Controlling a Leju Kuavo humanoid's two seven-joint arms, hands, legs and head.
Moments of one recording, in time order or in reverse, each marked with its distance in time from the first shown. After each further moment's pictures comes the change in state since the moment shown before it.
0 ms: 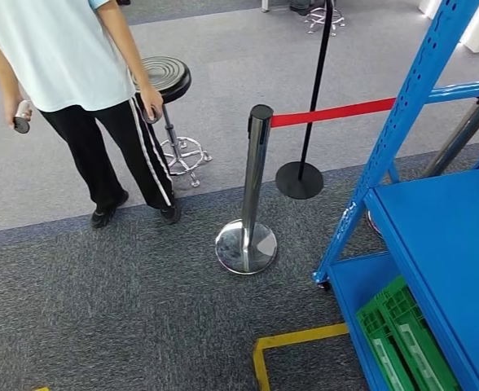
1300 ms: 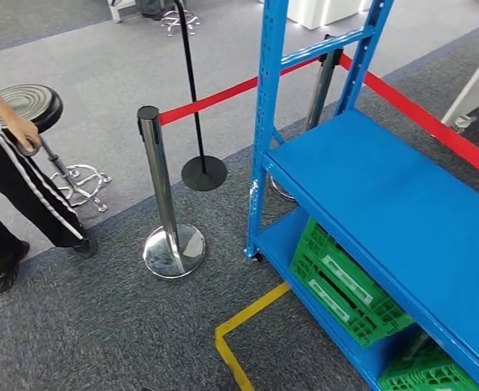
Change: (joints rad) left arm 0.005 -0.004 0.000 0.000 -0.002 0.000 -0.001; right arm -0.005 -0.011 0.000 0.000 0.002 -0.001 0.004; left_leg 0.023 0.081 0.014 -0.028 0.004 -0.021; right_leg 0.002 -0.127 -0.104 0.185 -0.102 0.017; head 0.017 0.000
